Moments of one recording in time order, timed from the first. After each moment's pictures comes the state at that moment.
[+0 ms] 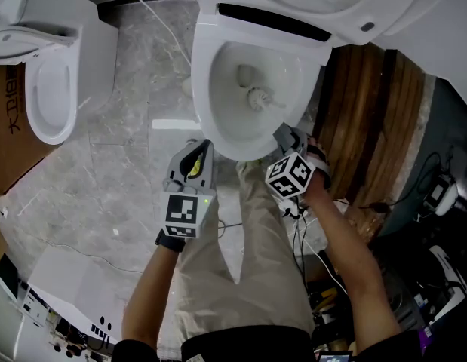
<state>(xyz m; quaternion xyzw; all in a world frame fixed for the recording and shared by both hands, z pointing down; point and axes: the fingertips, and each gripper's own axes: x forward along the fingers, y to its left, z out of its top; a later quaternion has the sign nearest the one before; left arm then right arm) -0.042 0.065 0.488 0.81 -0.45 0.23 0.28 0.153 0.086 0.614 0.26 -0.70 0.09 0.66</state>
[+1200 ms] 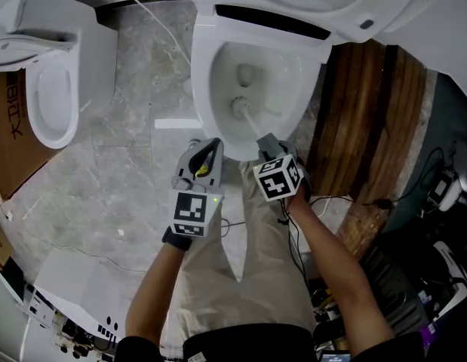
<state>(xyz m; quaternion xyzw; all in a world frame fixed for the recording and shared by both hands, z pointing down) -0.022 0.057 0.488 0.83 -0.43 0.23 0.29 0.103 0.114 0.608 0.33 -0.68 0.32 0.57</state>
